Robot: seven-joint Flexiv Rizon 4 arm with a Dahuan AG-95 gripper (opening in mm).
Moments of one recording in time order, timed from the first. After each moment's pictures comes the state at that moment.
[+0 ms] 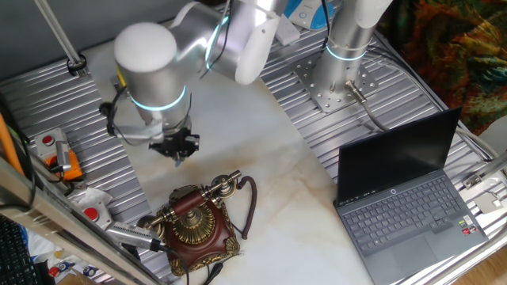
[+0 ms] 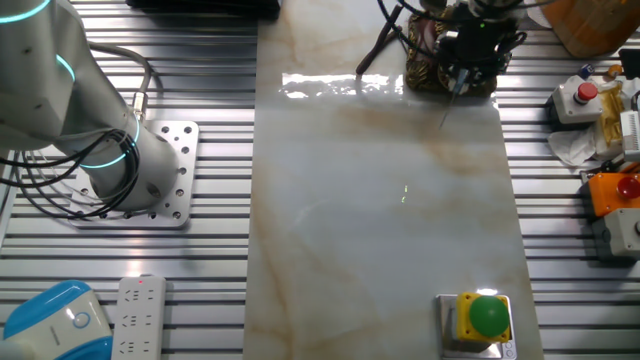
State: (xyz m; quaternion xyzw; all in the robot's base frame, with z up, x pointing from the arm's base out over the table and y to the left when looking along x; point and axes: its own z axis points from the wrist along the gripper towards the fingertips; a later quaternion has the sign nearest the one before) arm 0.593 0.101 0.136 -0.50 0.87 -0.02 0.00
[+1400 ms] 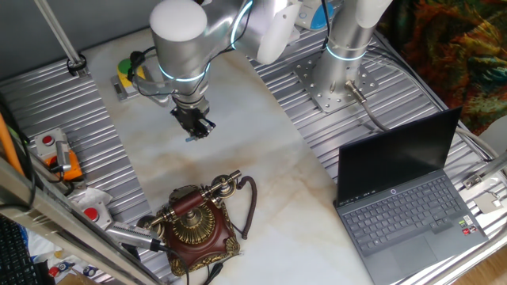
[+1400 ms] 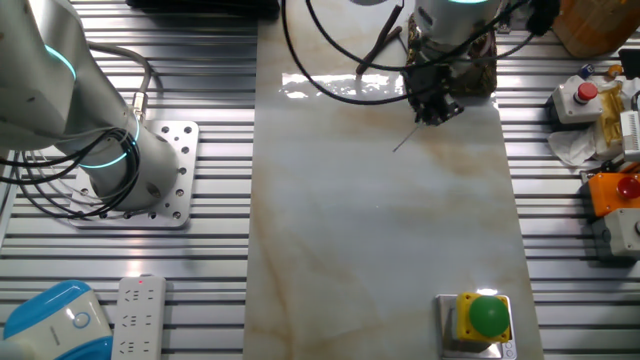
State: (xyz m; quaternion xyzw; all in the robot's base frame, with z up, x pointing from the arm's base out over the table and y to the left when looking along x) arm 0.530 0.054 0.111 -0.22 0.98 -0.02 0.02
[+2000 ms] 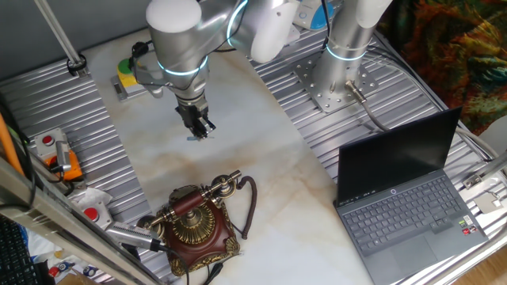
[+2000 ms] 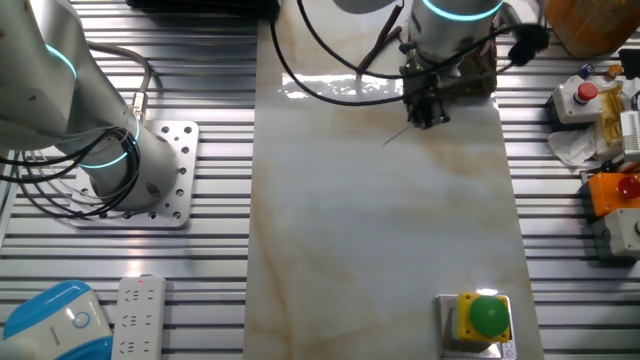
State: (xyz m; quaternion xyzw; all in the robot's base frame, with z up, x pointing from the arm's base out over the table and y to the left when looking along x) arm 0.519 0.058 0.107 -0.12 0.99 0.02 0.02
